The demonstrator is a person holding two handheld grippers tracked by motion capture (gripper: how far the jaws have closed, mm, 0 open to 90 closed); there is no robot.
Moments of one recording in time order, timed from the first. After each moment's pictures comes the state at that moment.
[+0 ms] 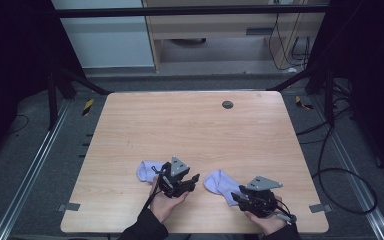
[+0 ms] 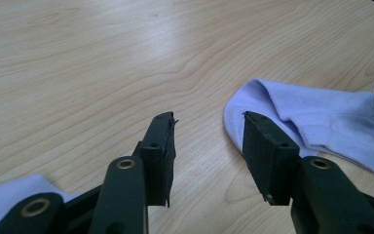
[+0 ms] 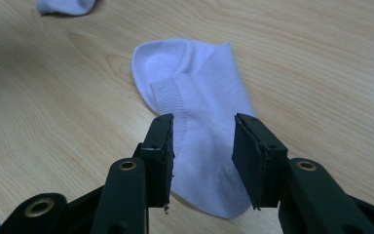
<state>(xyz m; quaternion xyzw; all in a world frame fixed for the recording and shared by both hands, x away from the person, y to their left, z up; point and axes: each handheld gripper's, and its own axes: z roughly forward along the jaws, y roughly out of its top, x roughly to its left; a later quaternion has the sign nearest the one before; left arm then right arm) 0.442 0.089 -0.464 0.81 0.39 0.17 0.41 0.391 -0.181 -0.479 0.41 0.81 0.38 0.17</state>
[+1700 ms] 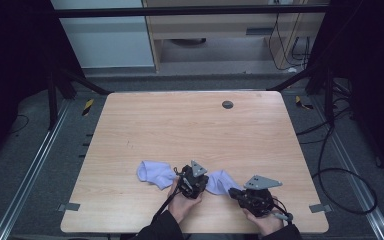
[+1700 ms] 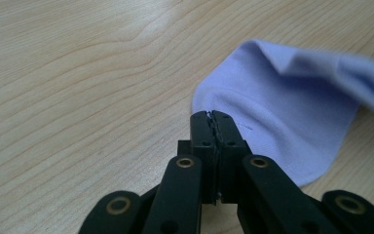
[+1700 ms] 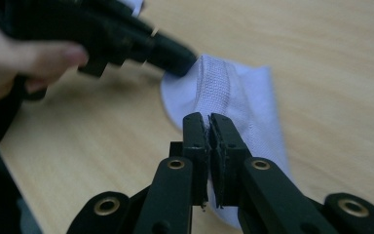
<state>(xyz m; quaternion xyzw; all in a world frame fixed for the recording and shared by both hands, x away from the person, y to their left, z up) 0.453 0.044 -0.499 0.83 0.39 0.14 0.37 0.393 -0.177 -0.475 0.40 0.80 0.43 0.13</state>
